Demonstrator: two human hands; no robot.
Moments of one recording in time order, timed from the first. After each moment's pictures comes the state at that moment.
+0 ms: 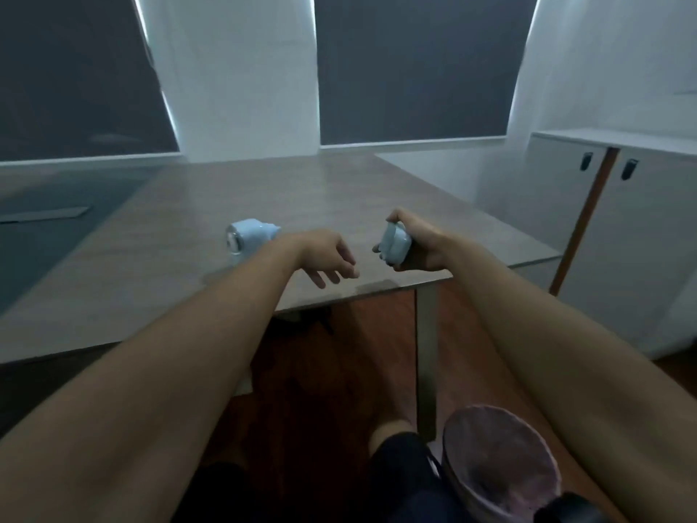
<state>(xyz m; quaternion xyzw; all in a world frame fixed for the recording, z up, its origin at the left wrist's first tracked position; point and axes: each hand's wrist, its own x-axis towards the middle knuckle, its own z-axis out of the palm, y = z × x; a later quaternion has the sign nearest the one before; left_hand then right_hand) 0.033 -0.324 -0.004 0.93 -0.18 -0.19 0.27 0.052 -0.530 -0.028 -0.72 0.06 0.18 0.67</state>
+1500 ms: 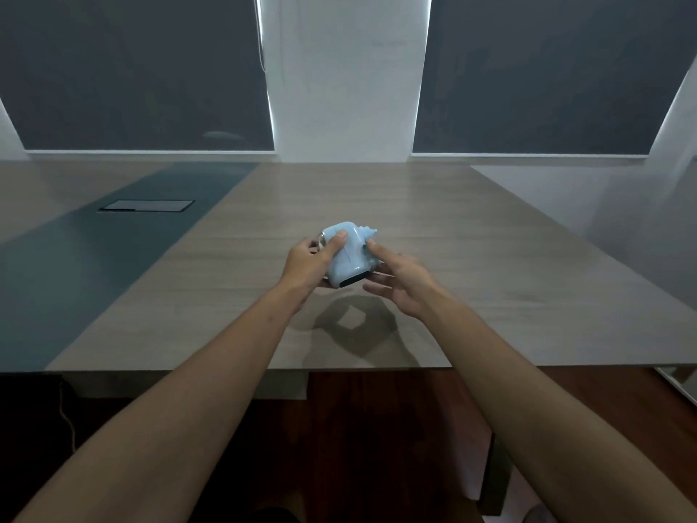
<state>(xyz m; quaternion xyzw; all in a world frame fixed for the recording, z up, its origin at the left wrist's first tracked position) 0.118 -0.197 -0.041 0.73 0.08 0.13 0.67 0.145 -0.360 -0.053 -0.60 -0.02 0.15 0.79</state>
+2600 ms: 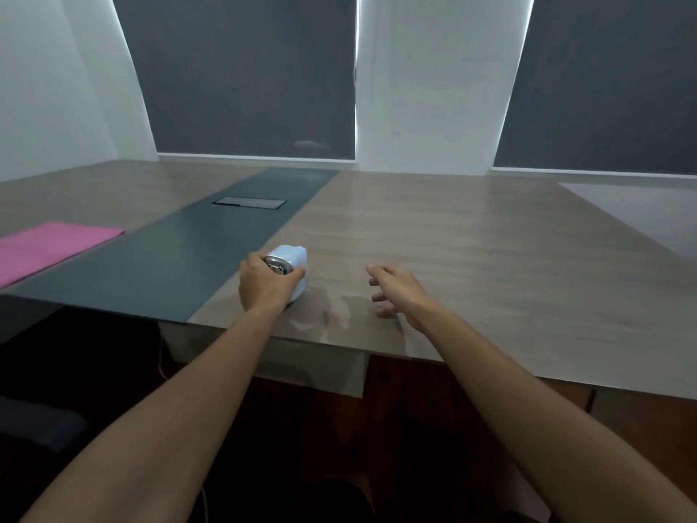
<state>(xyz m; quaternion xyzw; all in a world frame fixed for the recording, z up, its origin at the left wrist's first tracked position) 0.017 -0.037 -0.061 0.79 0.34 0.33 0.39 0.085 -0.237 -0.056 -0.78 -0.11 0.14 0.59</state>
